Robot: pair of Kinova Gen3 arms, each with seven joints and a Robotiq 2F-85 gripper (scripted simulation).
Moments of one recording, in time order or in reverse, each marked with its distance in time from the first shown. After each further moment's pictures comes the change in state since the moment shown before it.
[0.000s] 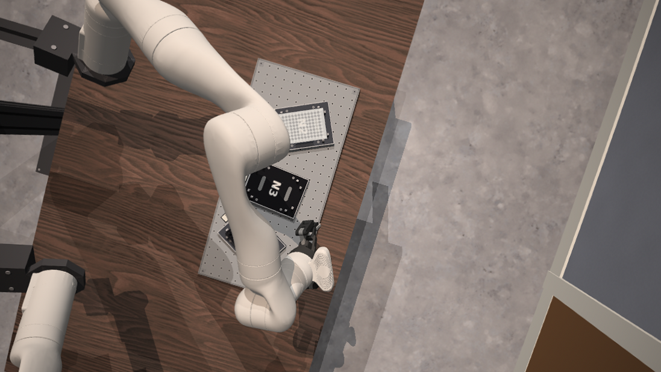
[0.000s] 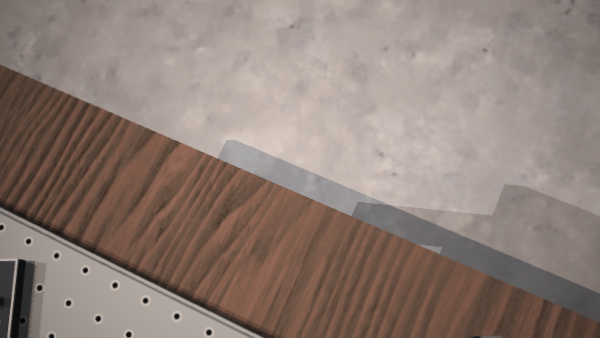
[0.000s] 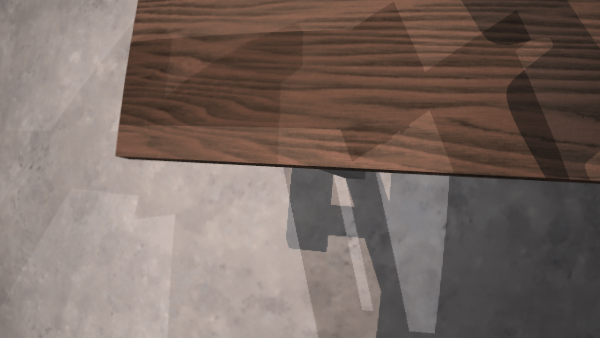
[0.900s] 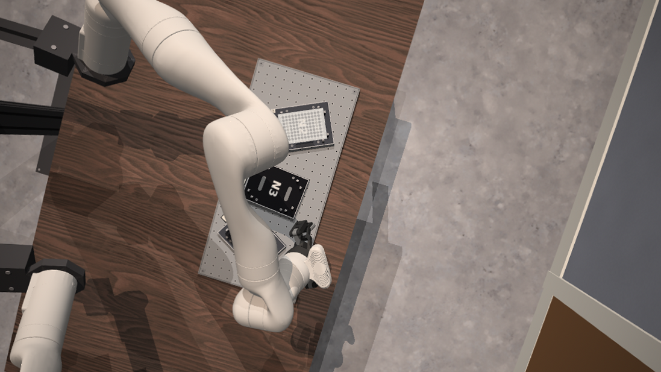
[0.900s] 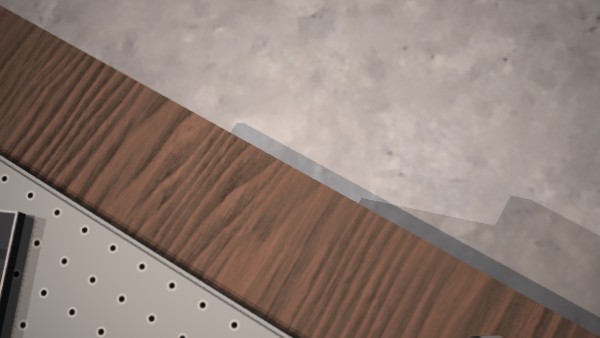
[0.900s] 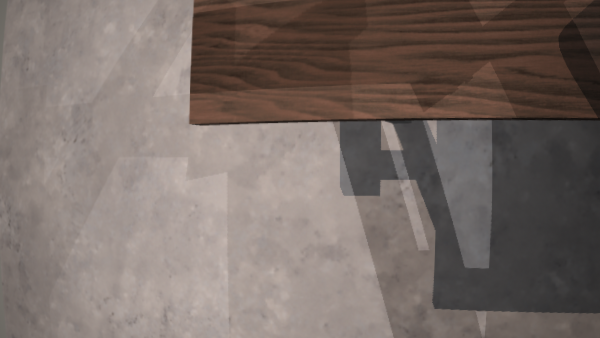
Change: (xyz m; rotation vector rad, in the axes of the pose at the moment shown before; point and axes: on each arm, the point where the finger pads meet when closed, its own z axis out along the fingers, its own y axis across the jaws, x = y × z) left arm -0.011 0.001 0.006 0.010 -0.010 -0.103; right arm -0.001 -0.062 -0.044 0.047 -0.087 0.081
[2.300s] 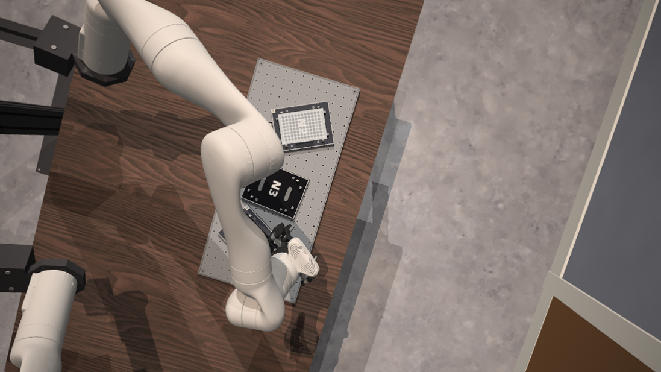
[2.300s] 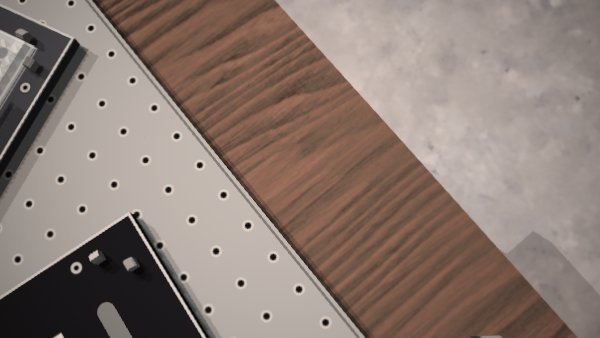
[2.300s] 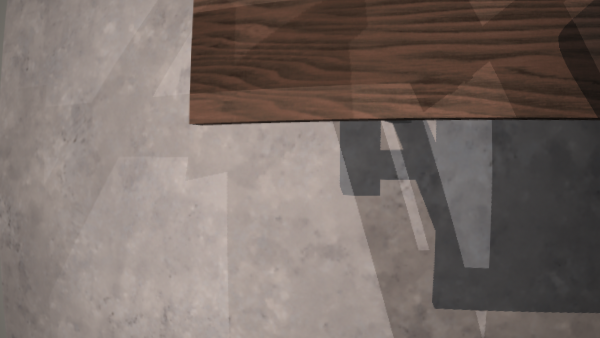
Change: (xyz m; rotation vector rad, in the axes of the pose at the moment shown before) left arm -0.044 -0.001 0.020 0.040 -0.045 -0.353; right arm 0.000 0.000 0.000 0.000 0.000 0.000
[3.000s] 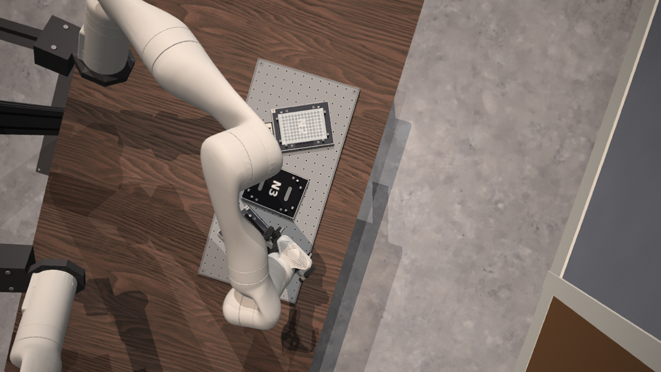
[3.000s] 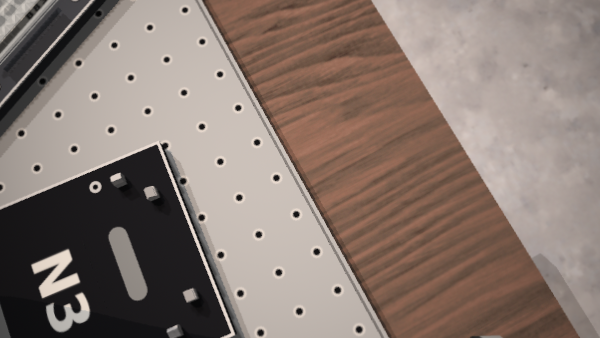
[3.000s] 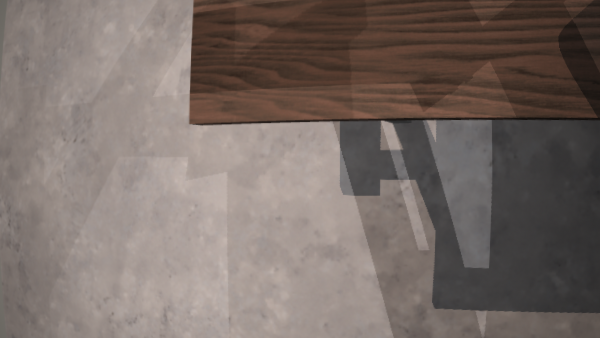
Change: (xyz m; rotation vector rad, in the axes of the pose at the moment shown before) left arm -0.021 -0.007 0.011 0.019 -0.026 -0.187; right arm 0.000 0.000 0.000 0.000 0.000 0.000
